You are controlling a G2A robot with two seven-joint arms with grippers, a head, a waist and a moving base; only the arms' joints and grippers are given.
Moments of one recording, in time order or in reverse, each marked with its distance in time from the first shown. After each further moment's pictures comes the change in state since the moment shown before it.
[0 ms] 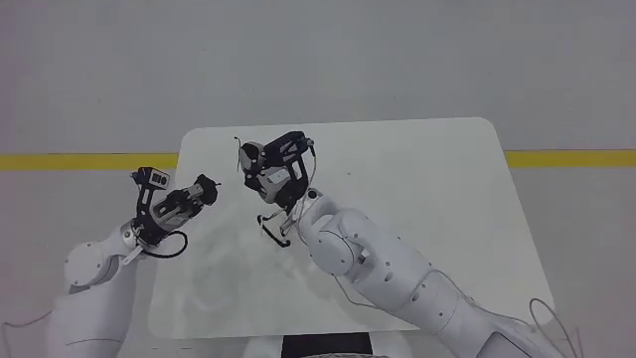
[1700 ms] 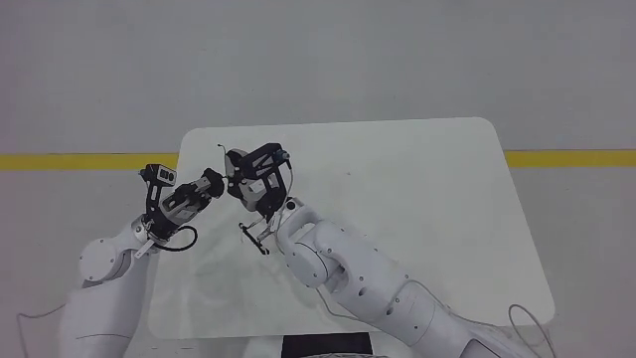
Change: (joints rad) left arm -0.021 -0.003 0.050 0.012 -0.006 -0.017 0.068; right arm -0.046 -0.109 -0.005 0.074 -0.167 0.040 -0.011
